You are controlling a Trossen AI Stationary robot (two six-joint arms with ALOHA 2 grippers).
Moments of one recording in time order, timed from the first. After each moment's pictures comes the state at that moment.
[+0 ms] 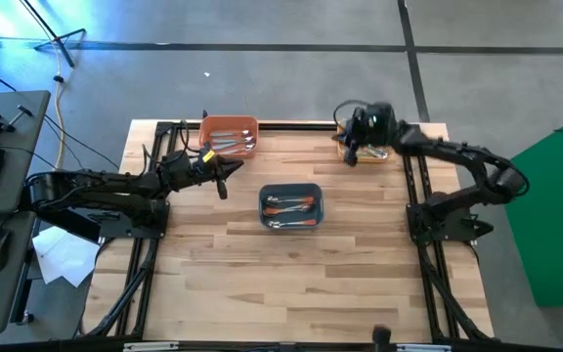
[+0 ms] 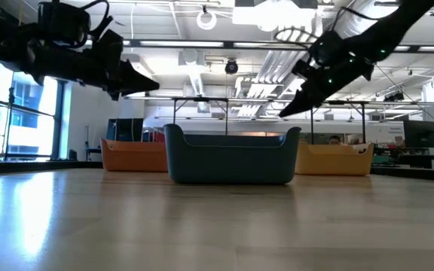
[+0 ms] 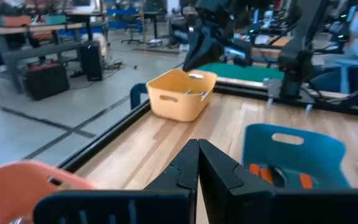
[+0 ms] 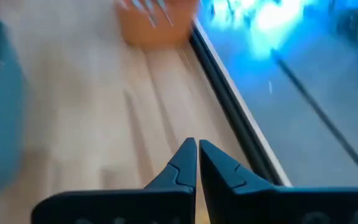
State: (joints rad) left arm 0.41 1.06 0.21 0.76 0.03 -0.02; right arm -0.81 1.35 0.73 0.04 -0.36 -0.43
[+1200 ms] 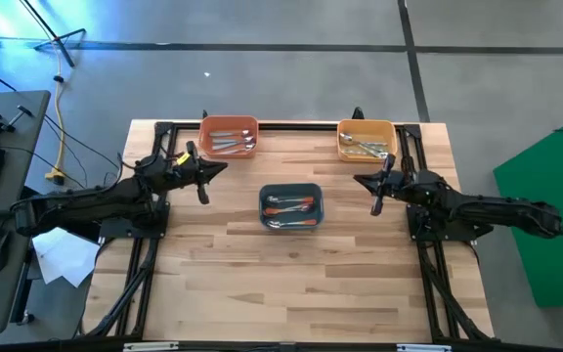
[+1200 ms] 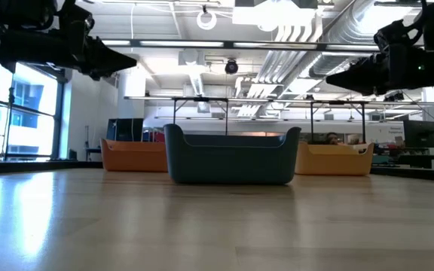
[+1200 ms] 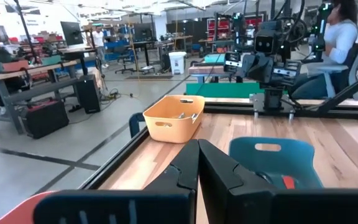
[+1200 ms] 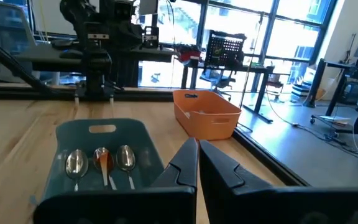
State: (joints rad) left arm 0.41 0.60 0.16 0.46 0.08 0.08; right arm -0.29 0.43 0.01 0.45 0.02 -0.13
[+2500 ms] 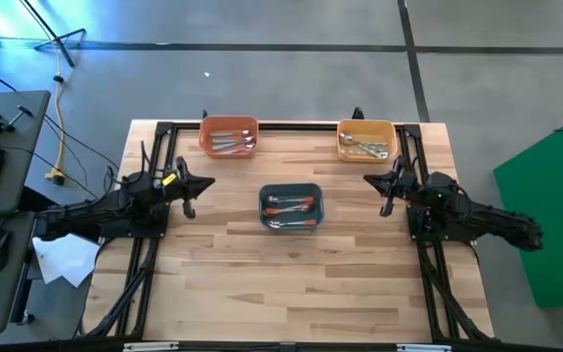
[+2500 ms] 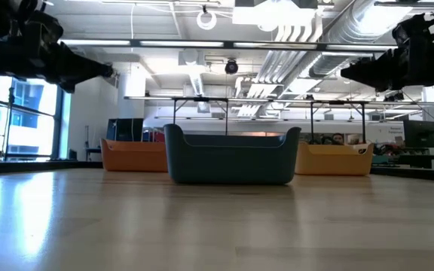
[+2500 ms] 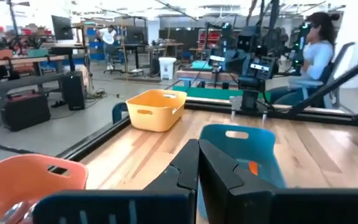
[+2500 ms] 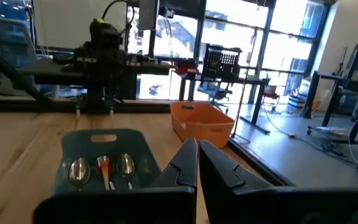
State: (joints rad) left arm 0.23 0.03 0.01 0.05 -0.05 -0.01; right arm -0.30 0.02 0.01 0.09 0.01 -0.13
